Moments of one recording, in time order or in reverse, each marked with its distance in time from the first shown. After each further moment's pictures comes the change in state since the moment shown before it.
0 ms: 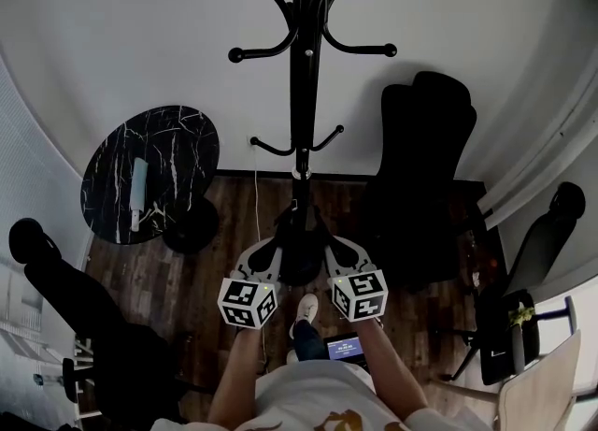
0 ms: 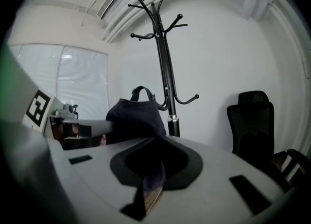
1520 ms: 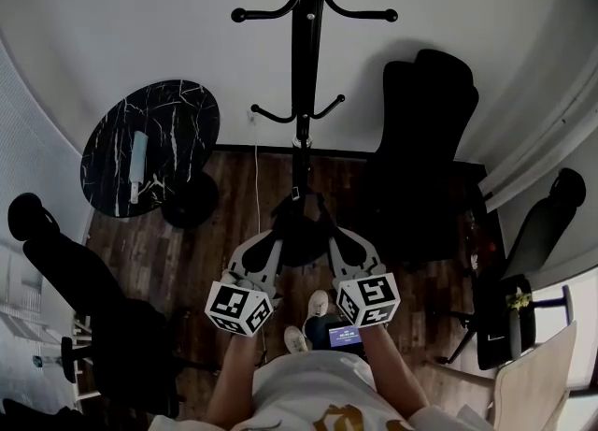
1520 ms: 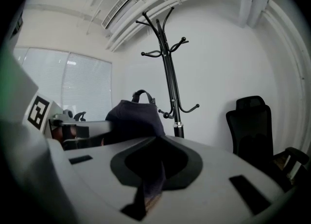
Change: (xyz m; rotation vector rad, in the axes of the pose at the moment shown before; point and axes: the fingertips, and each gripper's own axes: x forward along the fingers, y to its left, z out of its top) left arm -0.064 -0.049 0.023 0.006 -0.131 -0.058; right arm -0.068 0.030 0.015 0.008 -0.100 0.012
